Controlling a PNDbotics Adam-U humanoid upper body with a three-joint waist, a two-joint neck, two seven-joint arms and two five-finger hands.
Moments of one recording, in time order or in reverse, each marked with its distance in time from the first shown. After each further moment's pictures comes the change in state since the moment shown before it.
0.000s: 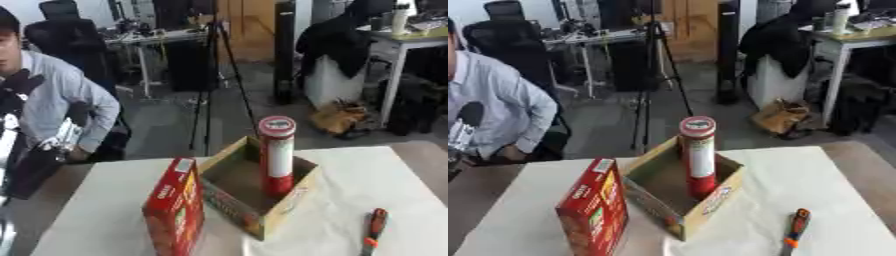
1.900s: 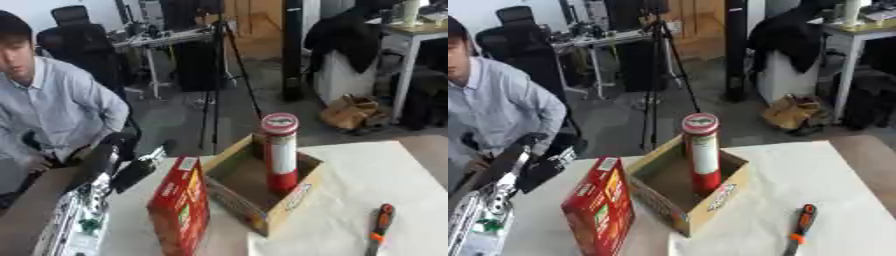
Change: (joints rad) left arm -0.094 -0.275 0.046 0.282 -0.371 0.199 -0.345; right arm -0.026 0.064 0.024 0.000 0.008 0.027 0.019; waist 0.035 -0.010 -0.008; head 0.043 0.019
